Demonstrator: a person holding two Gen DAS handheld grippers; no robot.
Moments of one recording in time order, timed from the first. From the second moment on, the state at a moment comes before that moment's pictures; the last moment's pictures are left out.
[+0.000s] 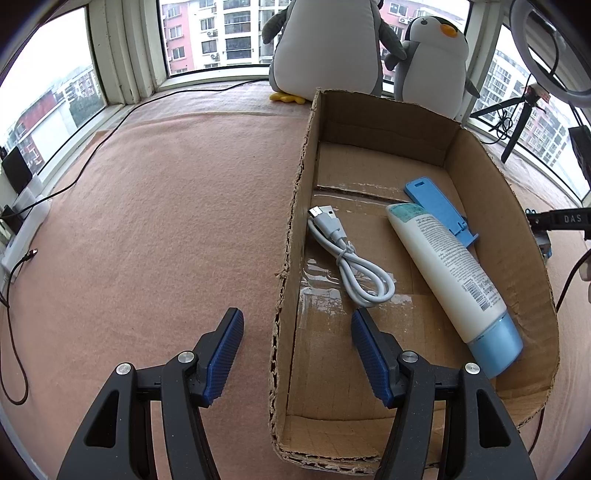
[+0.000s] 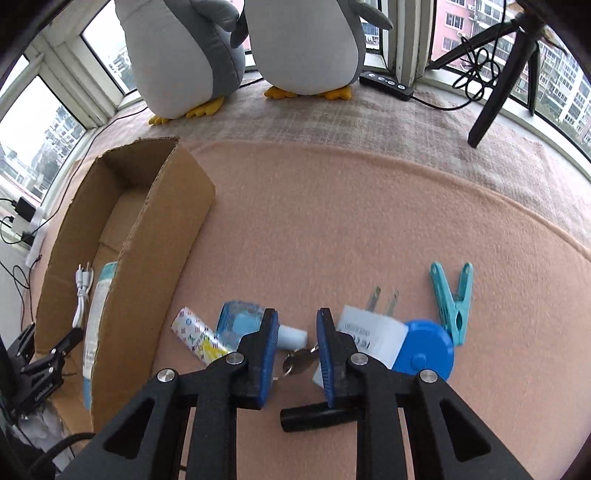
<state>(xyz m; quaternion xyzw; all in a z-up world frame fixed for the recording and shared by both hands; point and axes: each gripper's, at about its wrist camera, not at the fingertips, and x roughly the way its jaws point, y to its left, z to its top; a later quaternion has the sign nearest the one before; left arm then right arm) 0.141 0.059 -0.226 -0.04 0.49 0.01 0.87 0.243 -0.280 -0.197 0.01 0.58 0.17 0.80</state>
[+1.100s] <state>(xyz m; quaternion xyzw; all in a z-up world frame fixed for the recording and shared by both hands) 0.140 0.055 -0.224 -0.03 0.49 0.02 0.87 0.206 -0.312 -0.168 0.00 0.50 0.14 0.86</state>
